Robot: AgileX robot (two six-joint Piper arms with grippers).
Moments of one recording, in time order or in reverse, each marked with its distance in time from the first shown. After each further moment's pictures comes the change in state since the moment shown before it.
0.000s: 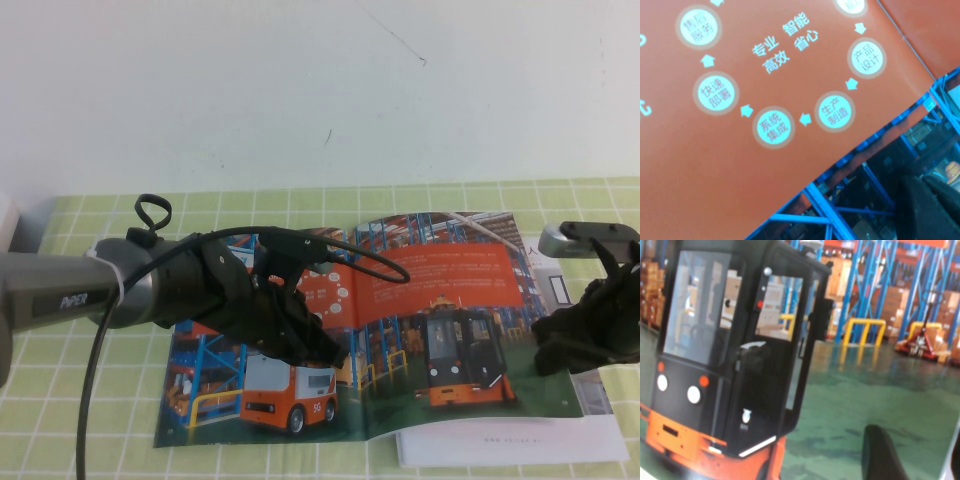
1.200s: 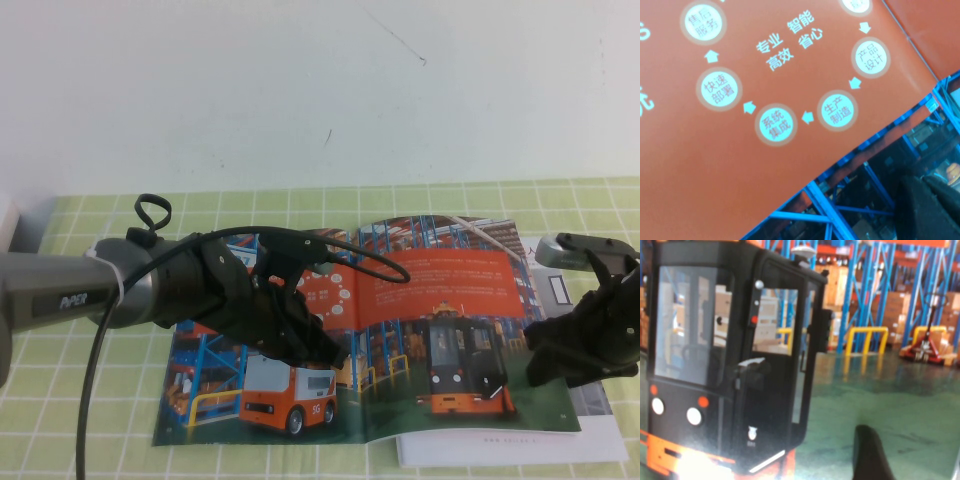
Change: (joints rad) right arm 0.002 0.050 0.000 0.014 -0.002 0.065; left arm 0.000 0.000 0.000 0.000 0.008 -0.004
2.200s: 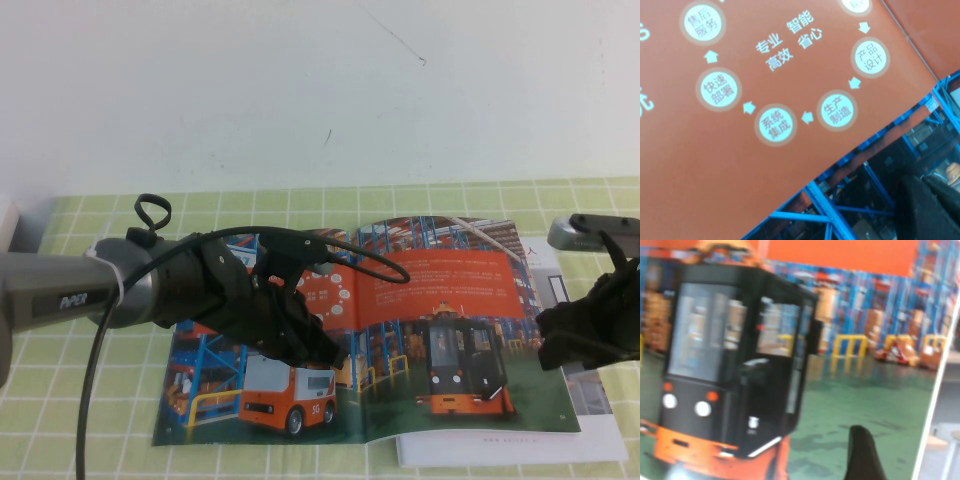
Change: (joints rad) right arm 0.005 -0.085 0.001 -0.084 -0.005 0.058; left arm 0.000 0.000 0.000 0.000 0.000 0.002
